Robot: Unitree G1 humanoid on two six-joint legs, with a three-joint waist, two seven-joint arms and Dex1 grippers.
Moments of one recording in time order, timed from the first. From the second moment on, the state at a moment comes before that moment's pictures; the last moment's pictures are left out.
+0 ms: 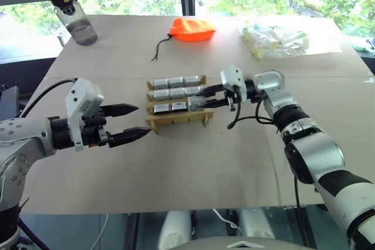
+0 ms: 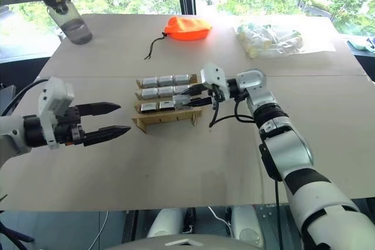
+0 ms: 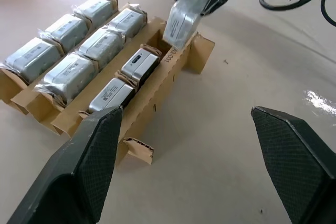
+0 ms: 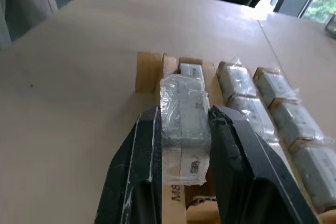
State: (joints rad) left arm -0.05 0.99 0.49 -0.47 -0.70 0.88 -1.06; right arm -1.12 -0.17 0.19 1.12 0.16 -0.43 1.49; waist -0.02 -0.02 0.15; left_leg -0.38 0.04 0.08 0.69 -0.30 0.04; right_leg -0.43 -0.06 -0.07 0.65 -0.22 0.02
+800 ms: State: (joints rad) left arm -0.05 1.02 0.50 -0.46 -0.73 0.86 -1.03; right arm -1.16 -0.13 0.14 1.27 0.00 -0.55 1.35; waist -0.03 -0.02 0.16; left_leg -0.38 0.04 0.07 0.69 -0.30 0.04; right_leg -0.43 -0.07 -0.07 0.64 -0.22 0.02
